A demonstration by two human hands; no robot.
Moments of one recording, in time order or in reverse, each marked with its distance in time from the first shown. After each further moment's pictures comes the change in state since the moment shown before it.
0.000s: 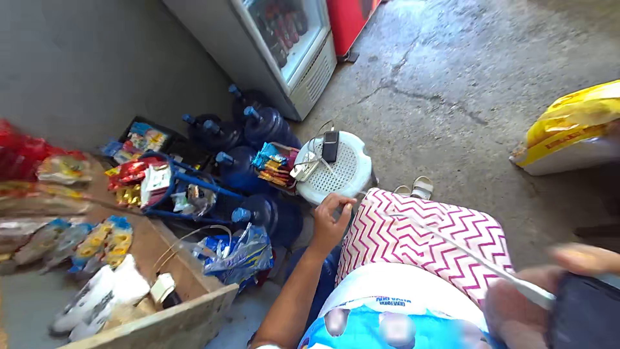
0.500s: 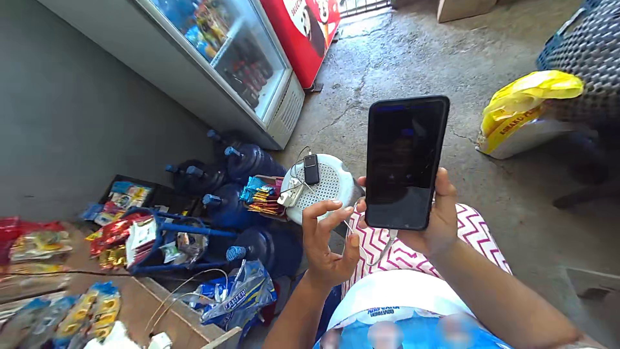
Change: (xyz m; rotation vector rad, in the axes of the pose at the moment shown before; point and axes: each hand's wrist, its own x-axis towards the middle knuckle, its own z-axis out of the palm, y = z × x) left_hand 0.033 0.092 0.007 0.041 0.055 0.452; right_hand 0.031 0.115 -0.013 0.862 -0.107 0.447
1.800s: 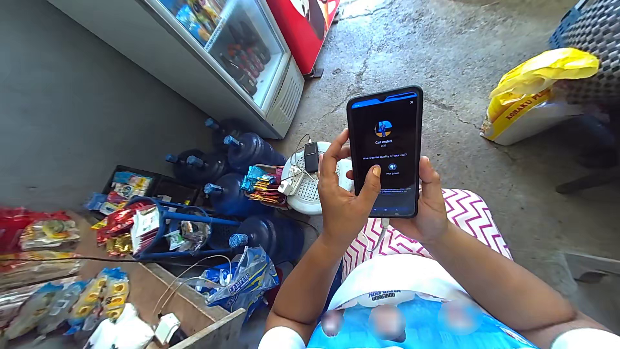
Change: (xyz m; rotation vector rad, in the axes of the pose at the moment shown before) left_hand 0.053 0.021 0.035 -0.224 0.034 -0.390; right_hand -0.004 0.010 0.005 -0.033 0.088 -0.011
